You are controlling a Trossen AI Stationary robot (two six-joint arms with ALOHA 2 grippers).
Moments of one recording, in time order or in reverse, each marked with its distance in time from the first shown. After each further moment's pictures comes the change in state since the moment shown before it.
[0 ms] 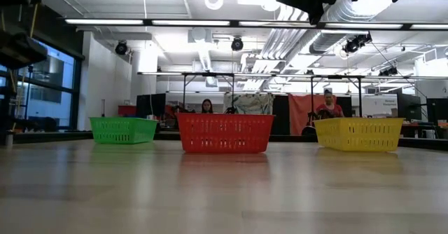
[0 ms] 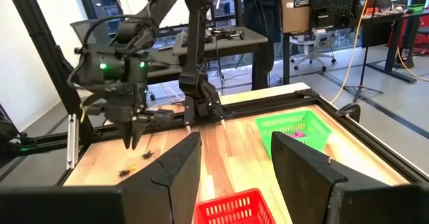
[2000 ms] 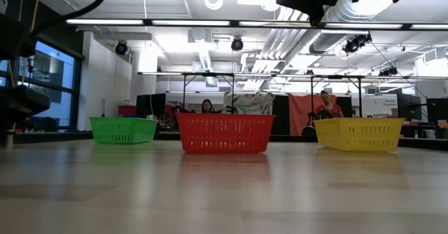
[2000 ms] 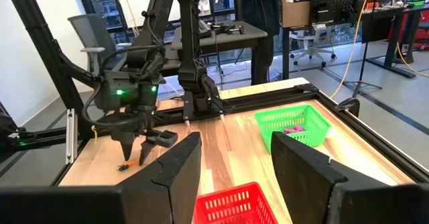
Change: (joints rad) left arm 0.067 0.143 -0.182 0.335 0.164 0.211; right arm 0.000 0.000 0.000 -0.020 0.000 0.000
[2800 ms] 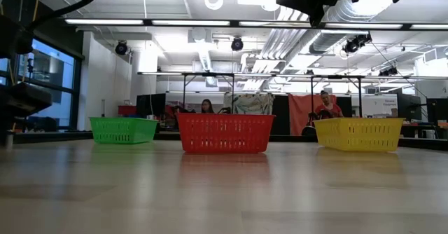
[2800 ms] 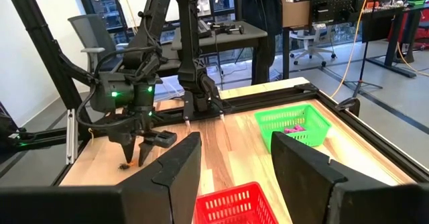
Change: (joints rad) left arm -0.023 0.058 0.003 -0.018 -0.054 0.020; right arm 0.000 0.000 0.000 0.000 0.000 0.003
